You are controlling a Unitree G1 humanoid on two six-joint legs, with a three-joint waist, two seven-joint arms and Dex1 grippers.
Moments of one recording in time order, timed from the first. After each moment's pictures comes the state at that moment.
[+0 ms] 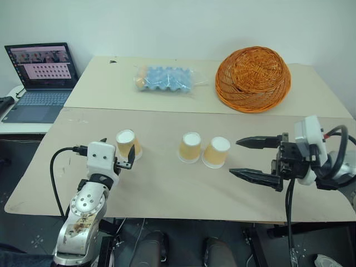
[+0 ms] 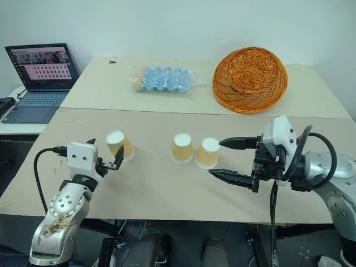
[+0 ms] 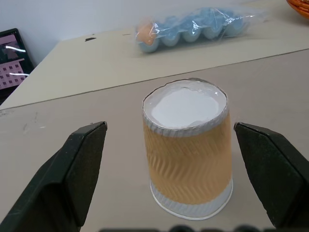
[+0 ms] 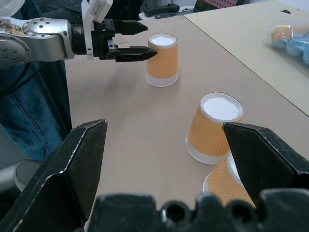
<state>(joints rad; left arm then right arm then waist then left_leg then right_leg) 0.01 0.34 0.08 -0.53 -0.15 0.46 -0.07 -0.17 -0.92 -0.33 -0.58 0.85 0.69 0.99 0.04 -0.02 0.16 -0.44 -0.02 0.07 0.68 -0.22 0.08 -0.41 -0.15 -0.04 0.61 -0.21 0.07</state>
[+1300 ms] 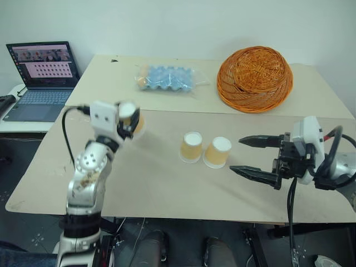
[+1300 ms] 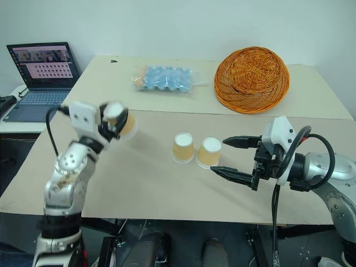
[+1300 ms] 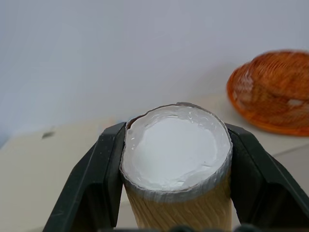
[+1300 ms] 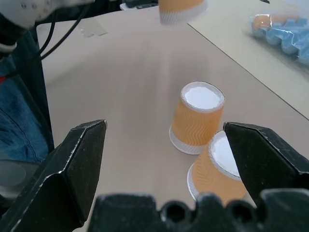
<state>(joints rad) -0.61 0.39 0.13 -0.26 -0.29 0.40 -0.37 -0.15 -0.92 -0.32 -0.58 0.81 0.69 0.91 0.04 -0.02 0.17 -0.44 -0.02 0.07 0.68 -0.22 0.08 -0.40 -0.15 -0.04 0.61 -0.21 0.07</state>
